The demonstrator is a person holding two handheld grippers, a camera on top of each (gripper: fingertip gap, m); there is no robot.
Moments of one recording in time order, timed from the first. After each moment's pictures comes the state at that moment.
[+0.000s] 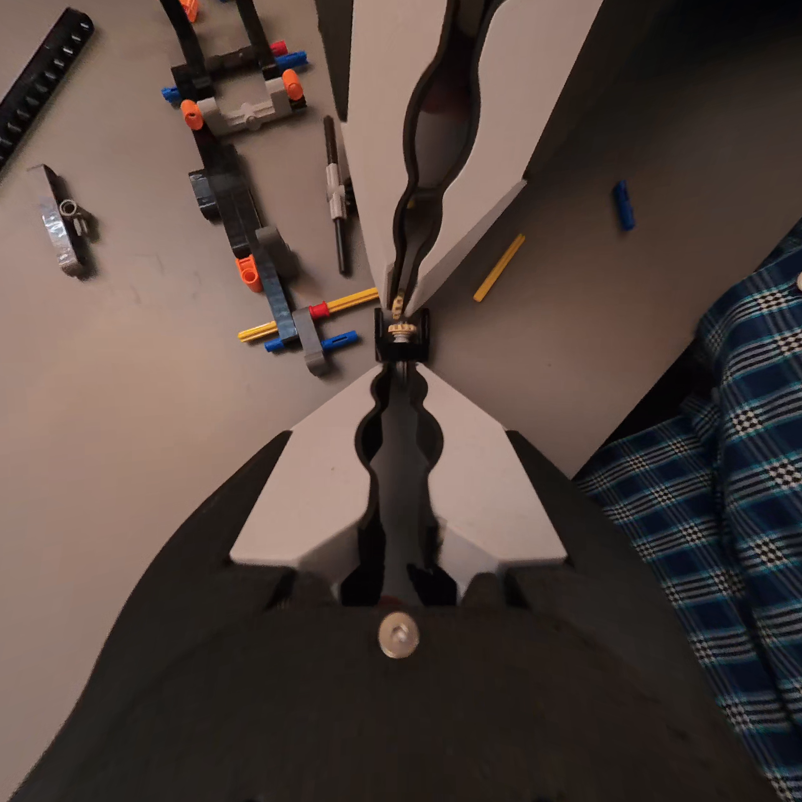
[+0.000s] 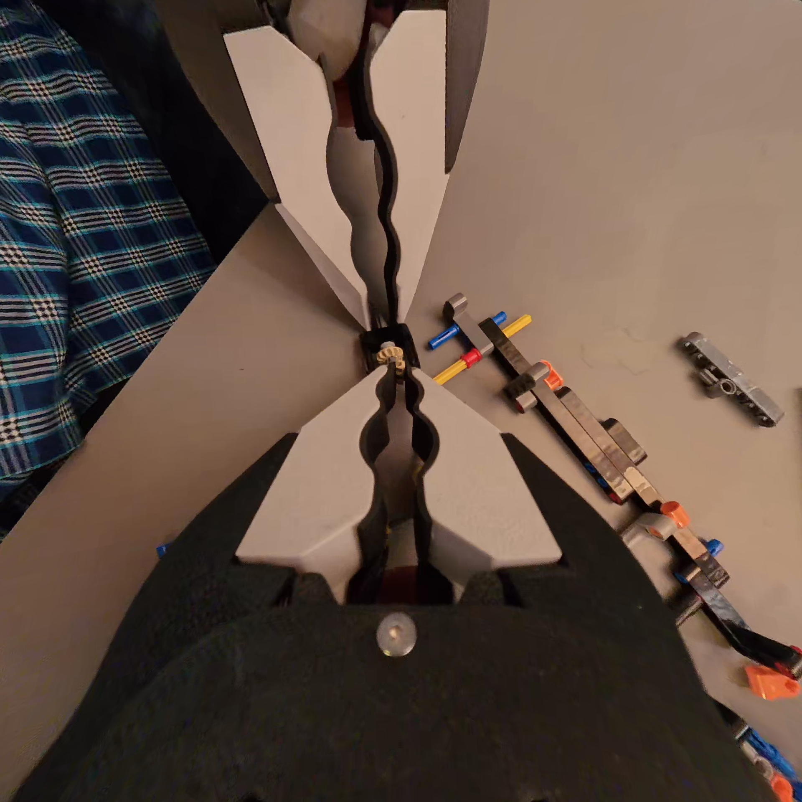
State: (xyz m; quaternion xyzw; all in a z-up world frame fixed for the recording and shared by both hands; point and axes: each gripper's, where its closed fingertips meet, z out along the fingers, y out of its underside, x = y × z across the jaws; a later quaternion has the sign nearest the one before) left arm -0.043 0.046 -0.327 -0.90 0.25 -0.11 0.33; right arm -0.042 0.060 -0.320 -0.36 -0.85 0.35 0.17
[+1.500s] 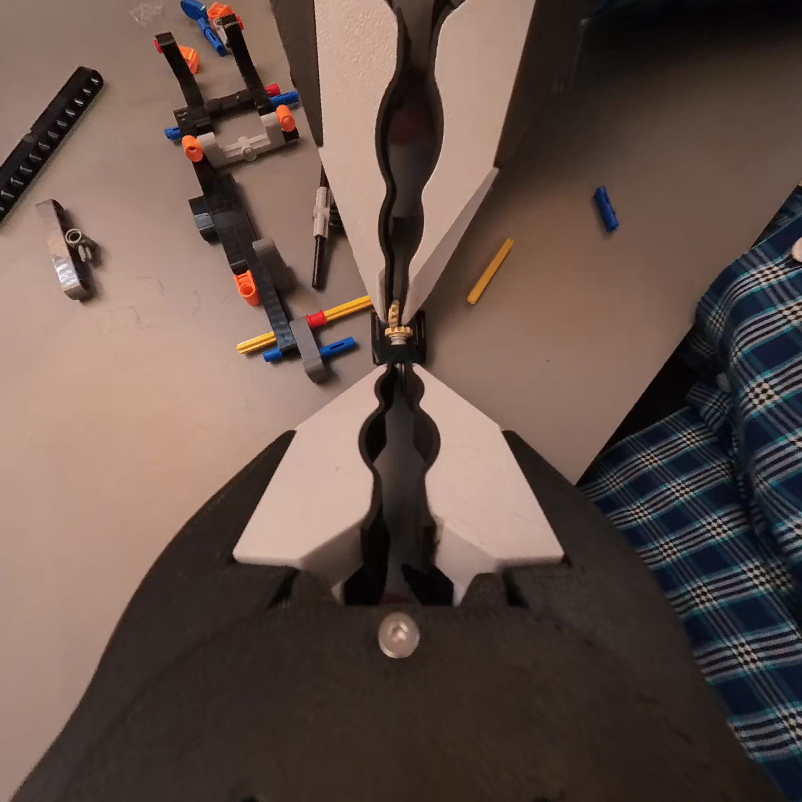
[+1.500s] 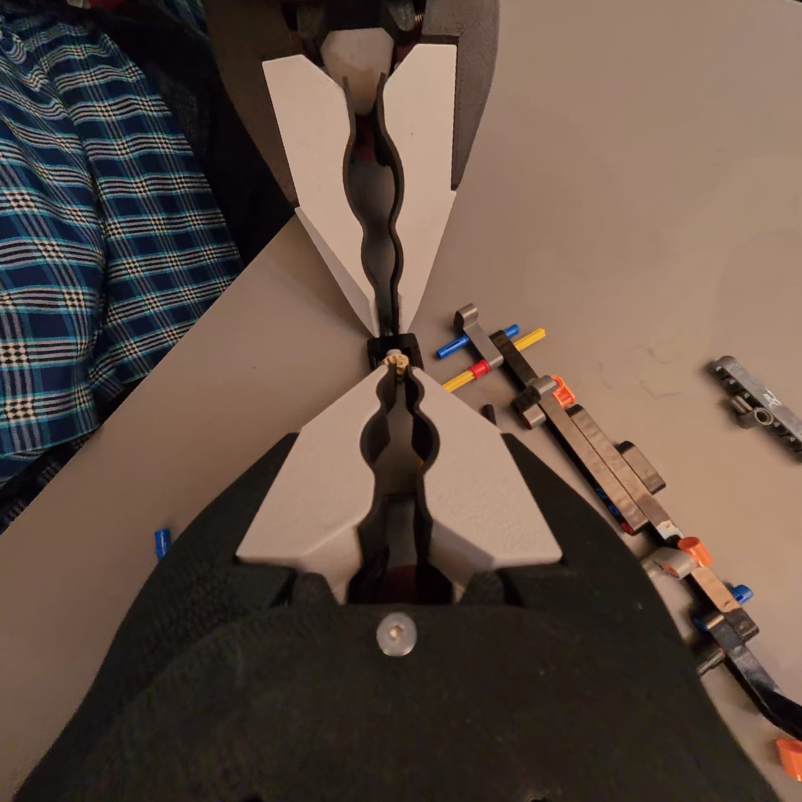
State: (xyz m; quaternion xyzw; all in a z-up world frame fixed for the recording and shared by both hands) left arm -0.043 0.047 -0.326 -0.88 0.27 -0.13 0.37; right arm -0.042 0.056 -0.319 -0.34 -0.84 0.39 0.14
